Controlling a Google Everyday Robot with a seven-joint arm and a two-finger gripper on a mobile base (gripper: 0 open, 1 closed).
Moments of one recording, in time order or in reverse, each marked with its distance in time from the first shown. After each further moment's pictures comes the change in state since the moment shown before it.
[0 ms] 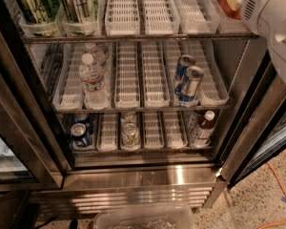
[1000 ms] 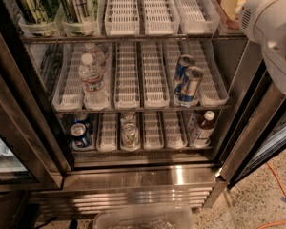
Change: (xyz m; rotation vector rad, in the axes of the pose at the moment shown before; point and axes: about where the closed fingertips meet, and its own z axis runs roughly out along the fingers) arm 0.019 -0.012 0.014 0.038 0.018 -0.033
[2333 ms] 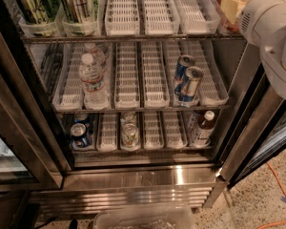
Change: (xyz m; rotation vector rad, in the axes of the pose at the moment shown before) arm 0.011 -0.010 0.006 0.034 -0.001 -0.034
